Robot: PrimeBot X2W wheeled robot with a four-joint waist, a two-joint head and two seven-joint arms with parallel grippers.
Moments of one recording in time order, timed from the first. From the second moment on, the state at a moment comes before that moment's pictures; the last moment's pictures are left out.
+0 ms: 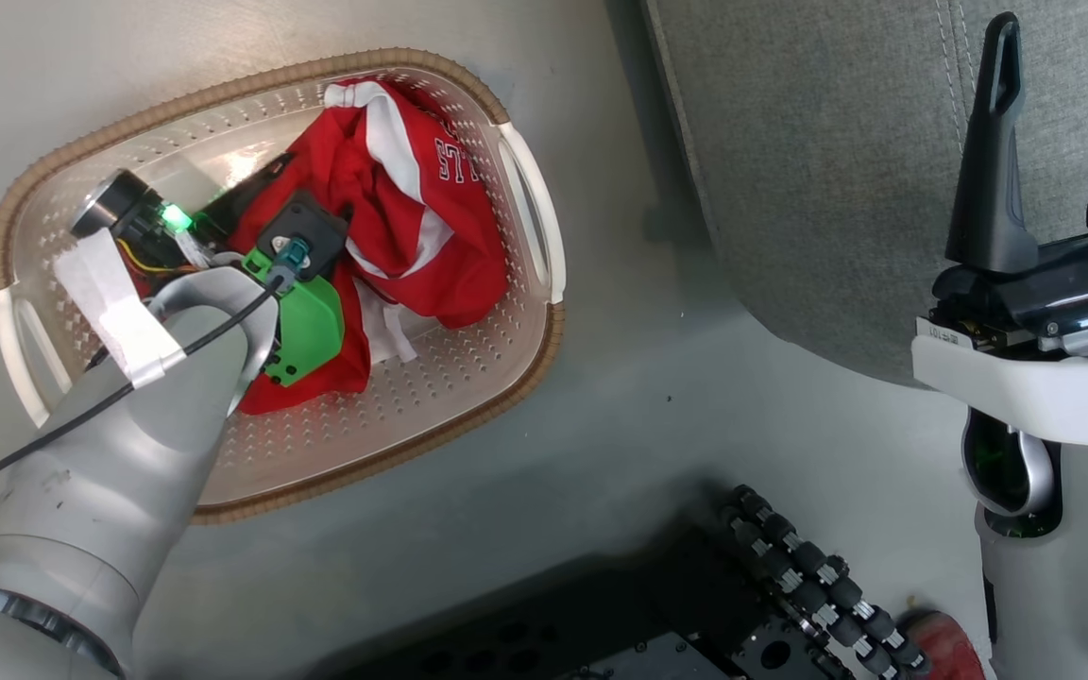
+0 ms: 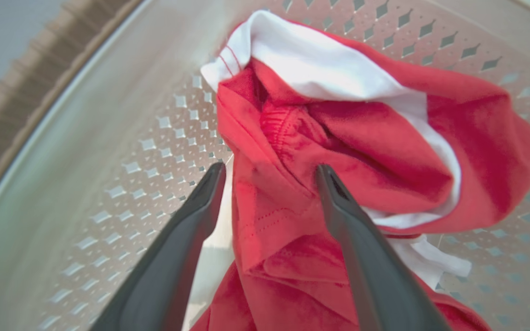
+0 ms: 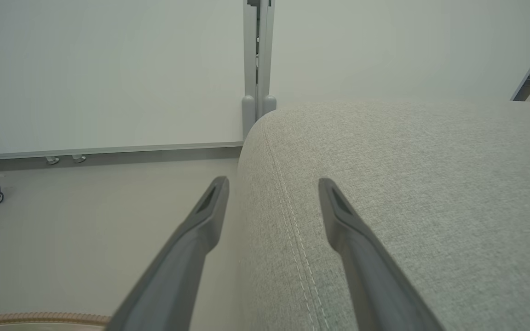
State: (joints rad) left arm -1.03 0.23 -0.91 1.11 -0.18 -0.06 -0.26; right arm -0.37 -0.05 0.01 -0.30 0.16 0.13 -0.26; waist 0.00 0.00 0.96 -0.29
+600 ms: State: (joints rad) left arm -1.07 0.24 -0.86 1.09 -0.23 0.02 -0.26; right arm -0.37 -0.05 0.03 -0.30 0.17 0.13 -0.26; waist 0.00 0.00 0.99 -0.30
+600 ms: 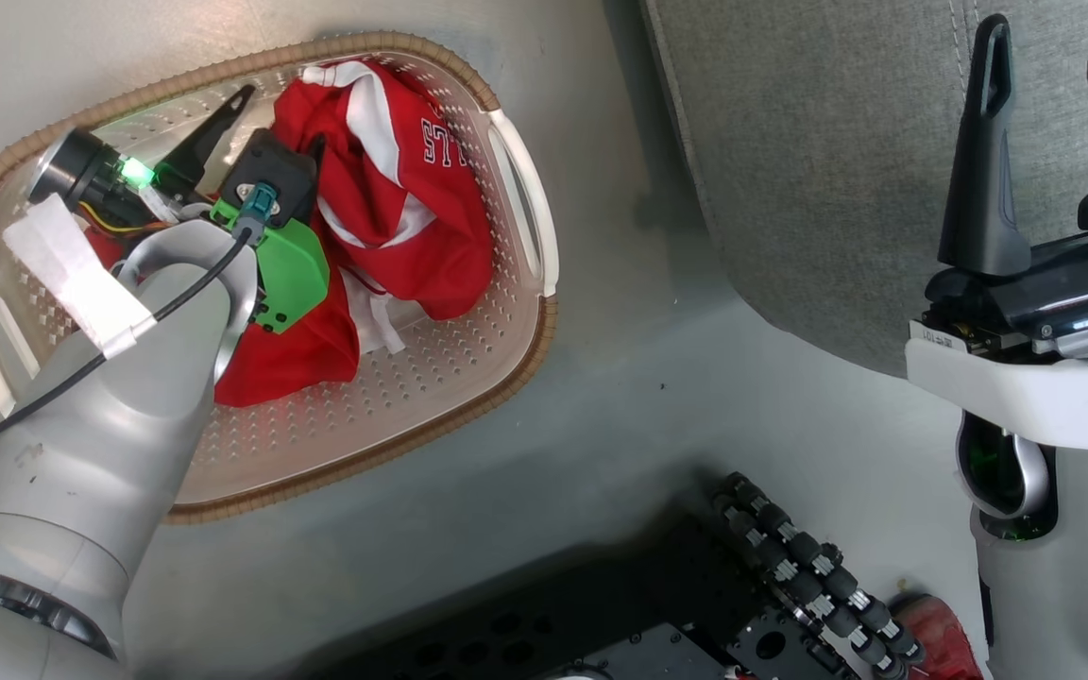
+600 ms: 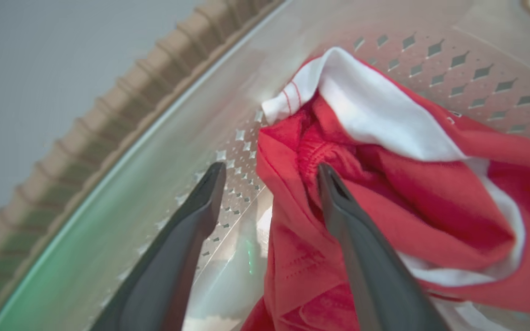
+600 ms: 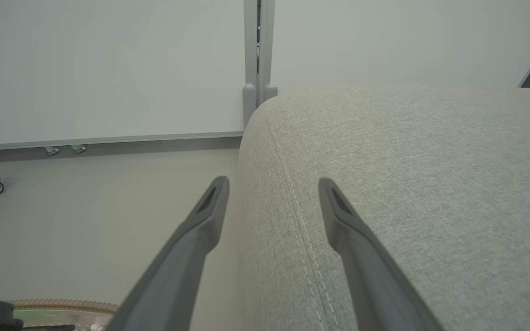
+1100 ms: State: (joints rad) left arm -1.07 0.21 -0.82 1.15 -0.29 -0.05 -0.26; right arm -0.37 -0.05 0.04 -0.30 0.16 0.13 -0.26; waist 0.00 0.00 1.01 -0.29
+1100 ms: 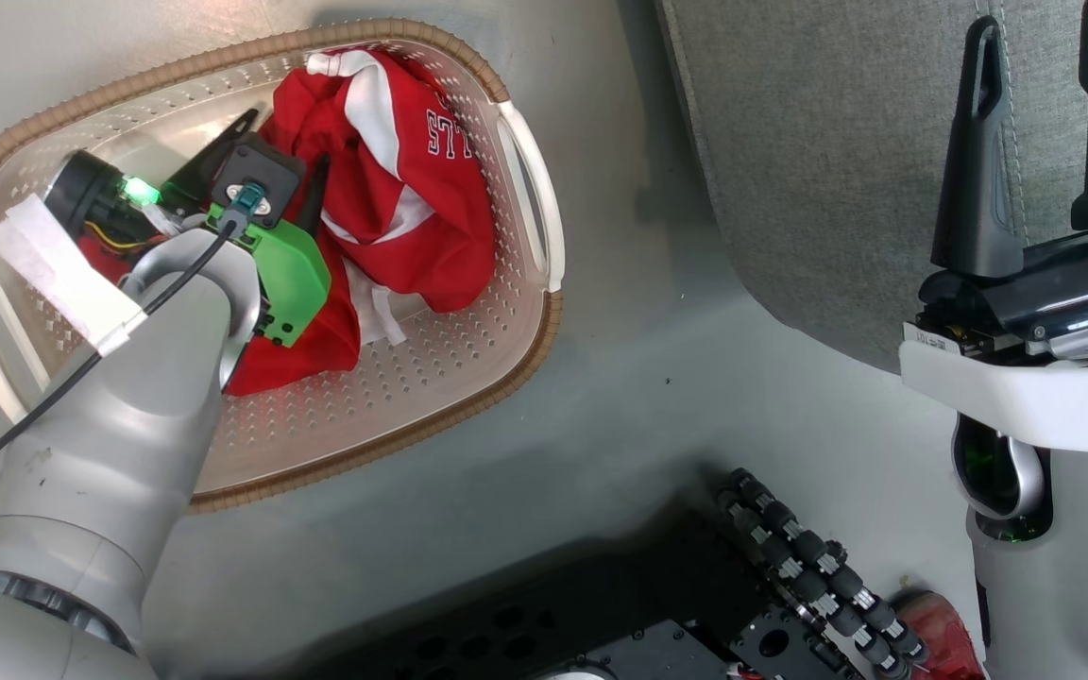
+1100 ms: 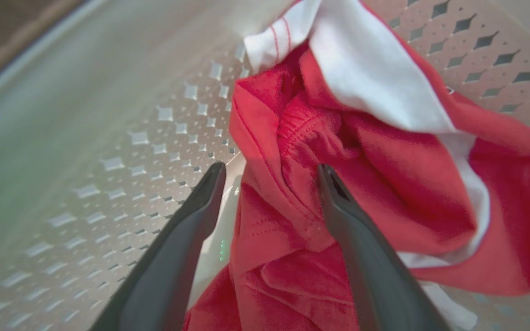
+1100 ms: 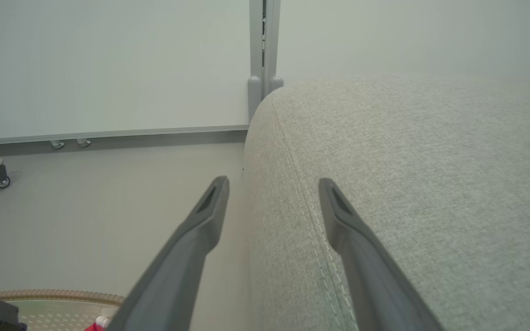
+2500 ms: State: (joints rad) left arm -0.53 0.21 -0.53 0.50 -0.30 -0.07 -0.26; right arm -0.23 -0.05 0.04 -0.15 0.06 0.13 -0.26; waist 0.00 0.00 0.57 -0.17
